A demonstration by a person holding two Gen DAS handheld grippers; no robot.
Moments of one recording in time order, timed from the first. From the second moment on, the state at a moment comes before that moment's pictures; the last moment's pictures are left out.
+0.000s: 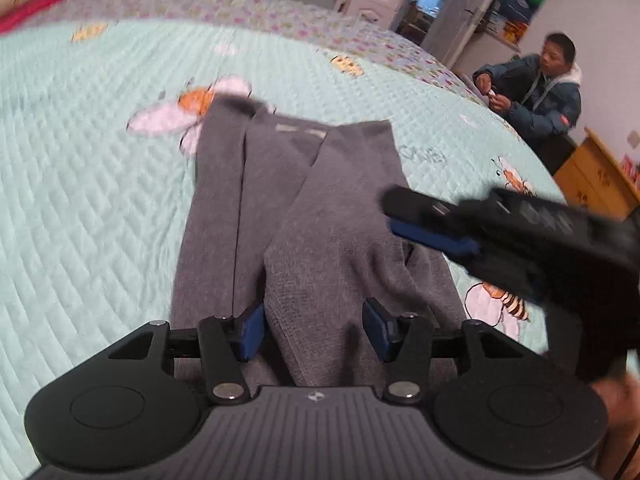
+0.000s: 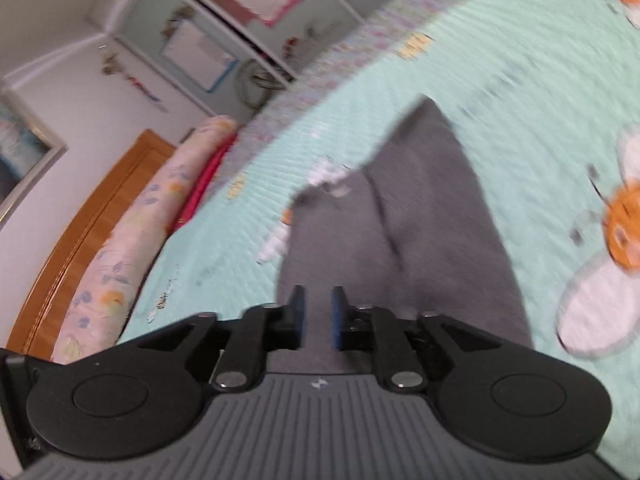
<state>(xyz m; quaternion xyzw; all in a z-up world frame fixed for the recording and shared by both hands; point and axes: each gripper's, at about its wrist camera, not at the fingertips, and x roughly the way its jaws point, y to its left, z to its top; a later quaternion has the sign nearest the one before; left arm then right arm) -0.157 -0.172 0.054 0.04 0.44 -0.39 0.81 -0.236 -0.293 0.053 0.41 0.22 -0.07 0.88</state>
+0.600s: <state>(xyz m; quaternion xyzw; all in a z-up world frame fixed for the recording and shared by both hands) -0.162 -0.190 0.030 0.09 0.43 -0.38 0.81 -0.187 -0.318 0.016 0.35 0.25 -0.09 0.90</state>
